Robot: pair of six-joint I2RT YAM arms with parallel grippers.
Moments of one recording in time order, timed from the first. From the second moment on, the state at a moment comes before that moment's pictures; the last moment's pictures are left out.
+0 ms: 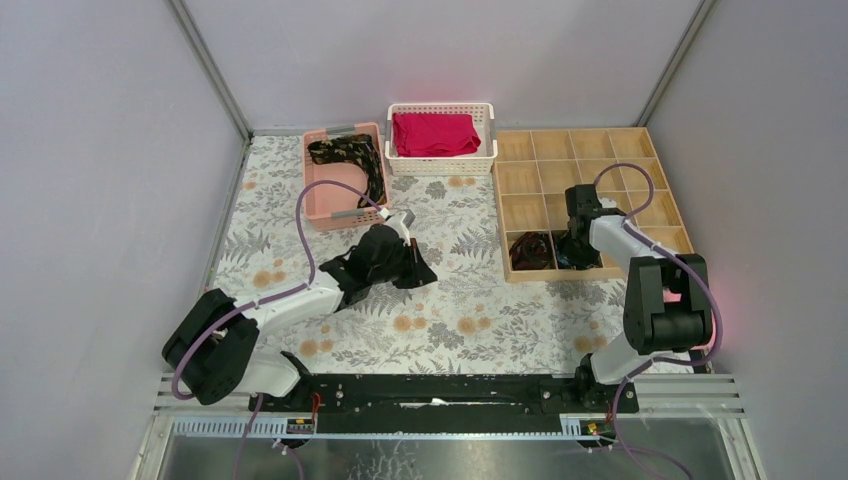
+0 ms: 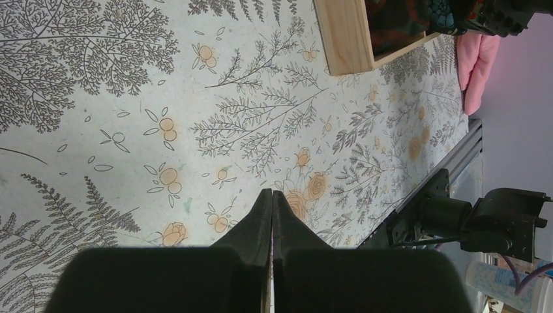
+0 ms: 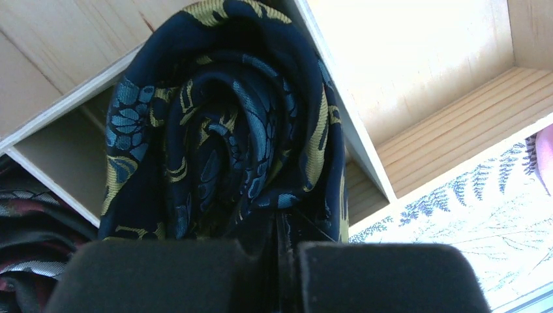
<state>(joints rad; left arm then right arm) -0.71 1.36 0.66 0.09 0.22 -0.76 0.06 1.58 0.93 -0.60 0.36 0.45</state>
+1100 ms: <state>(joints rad) -0.71 1.45 0.66 0.12 0.23 -0.77 0.06 1.39 0.83 -0.57 0.10 0.45</state>
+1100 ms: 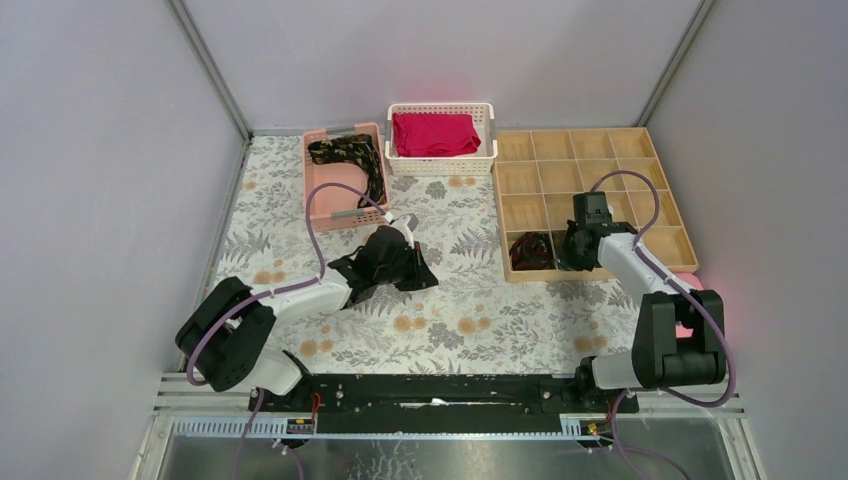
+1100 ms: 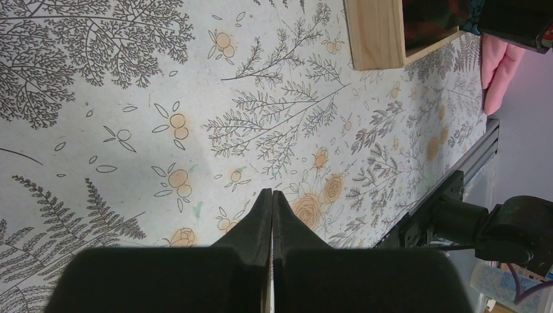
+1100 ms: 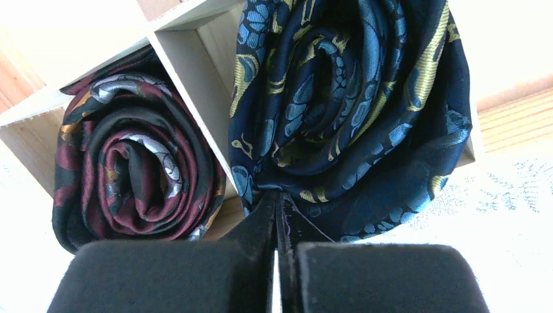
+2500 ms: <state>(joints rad) -0.71 1.43 0.66 0.12 0.21 -0.77 -0.03 1.43 0.89 -0.52 0.23 0.45</state>
